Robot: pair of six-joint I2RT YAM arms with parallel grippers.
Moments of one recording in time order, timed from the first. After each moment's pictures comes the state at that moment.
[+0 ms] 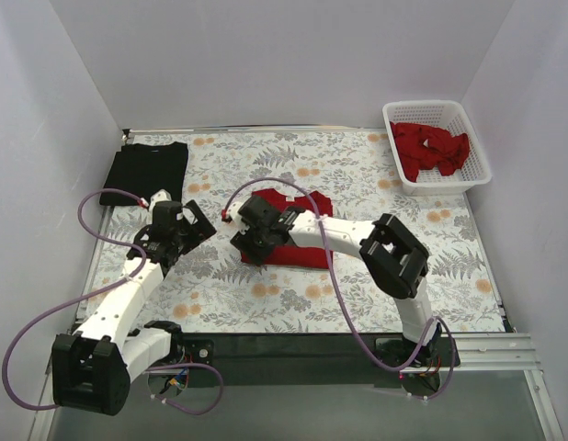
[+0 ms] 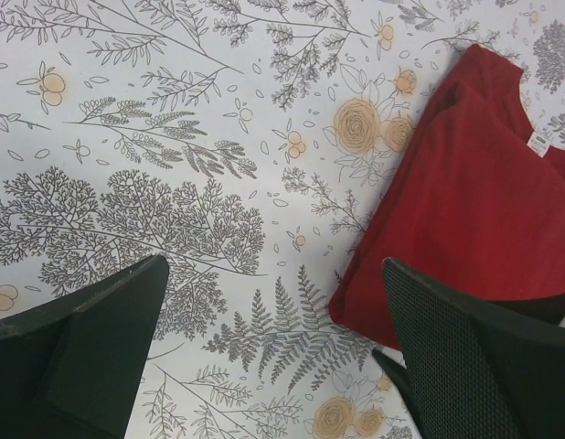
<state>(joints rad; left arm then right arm) -0.17 1.01 0.65 -0.39 -0.13 -0.70 0.99 2.00 1.48 -0.44 -0.08 -0.02</state>
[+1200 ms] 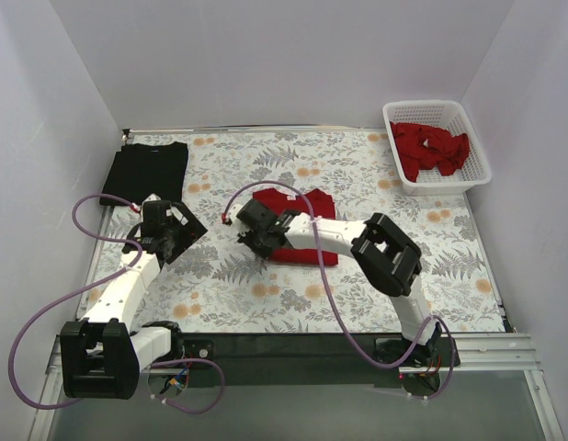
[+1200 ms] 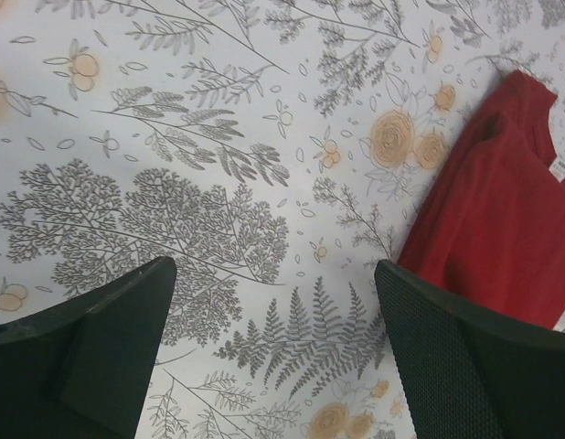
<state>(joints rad) -0.03 1.10 0.64 -0.39 -0.03 -0.72 1.04 2.09 1.52 -0.42 0.06 -0.06</state>
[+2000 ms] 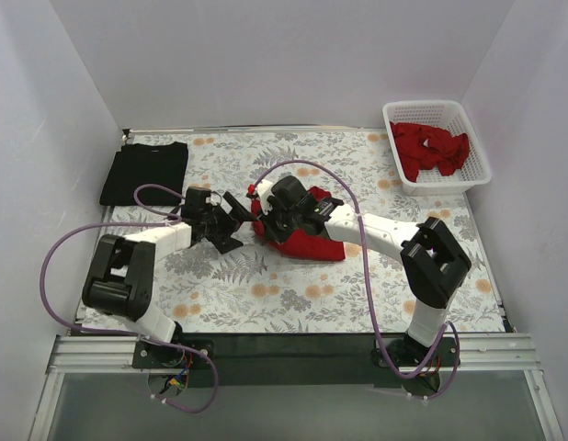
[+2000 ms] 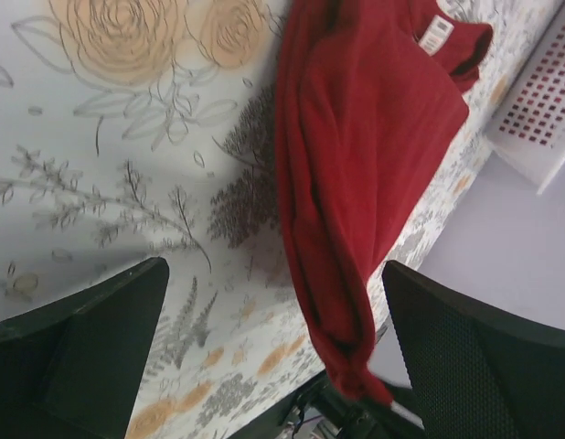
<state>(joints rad) -0.24 1.56 0.75 -0.04 0.41 -1.05 0.89 1.78 1.30 -0.28 -0.22 0.01</state>
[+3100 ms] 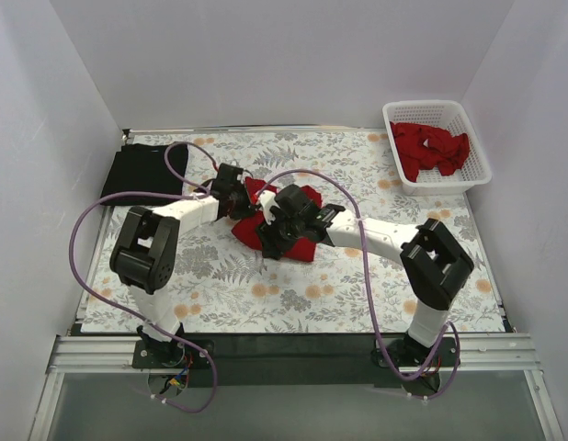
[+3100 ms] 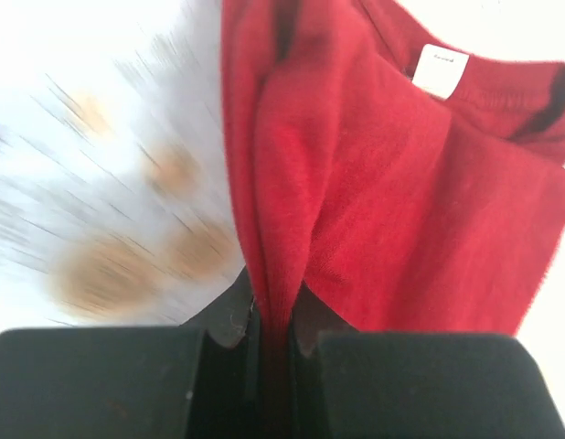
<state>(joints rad) -0.38 1.82 1.09 -0.14 0.06 -0.68 0.89 1.77 1.23 -0.26 -0.30 0.04</state>
